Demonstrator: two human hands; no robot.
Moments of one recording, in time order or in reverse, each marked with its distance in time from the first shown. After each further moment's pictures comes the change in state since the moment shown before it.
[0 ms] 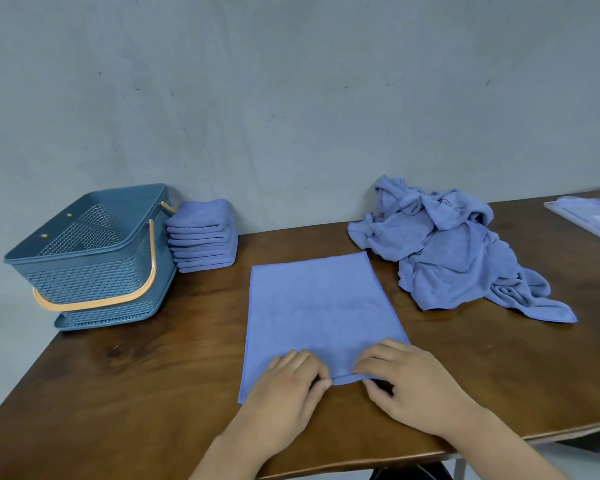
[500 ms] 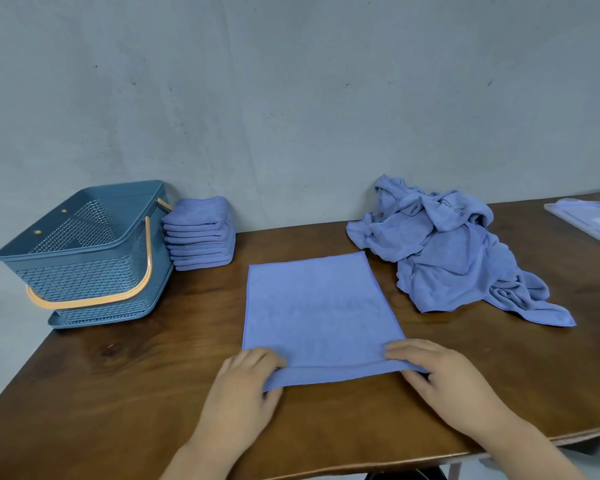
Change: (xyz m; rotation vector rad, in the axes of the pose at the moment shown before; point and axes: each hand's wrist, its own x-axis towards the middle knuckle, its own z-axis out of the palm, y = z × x) left_hand -0.025 -0.039 -0.011 0.072 0.110 -0.205; right_hand -0.030 0.039 -0.018 0.255 -0.016 0.336
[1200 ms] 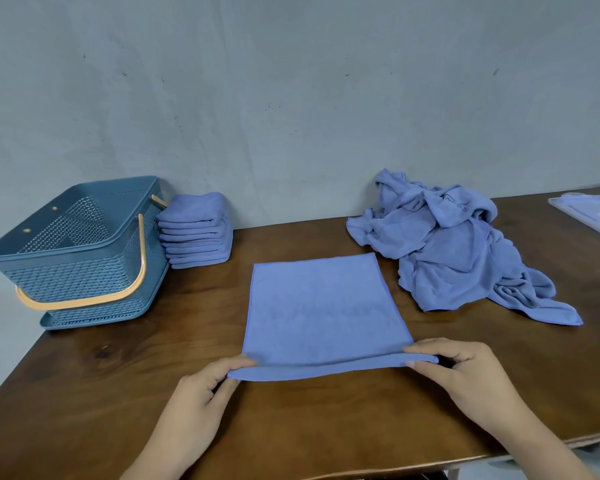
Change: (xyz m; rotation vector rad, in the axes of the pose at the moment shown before) left_hand -0.018 -0.020 -0.044 -0.494 -0.041 -0.301; right_hand -0.002 -0.027 -0.026 0.638 0.122 0.266
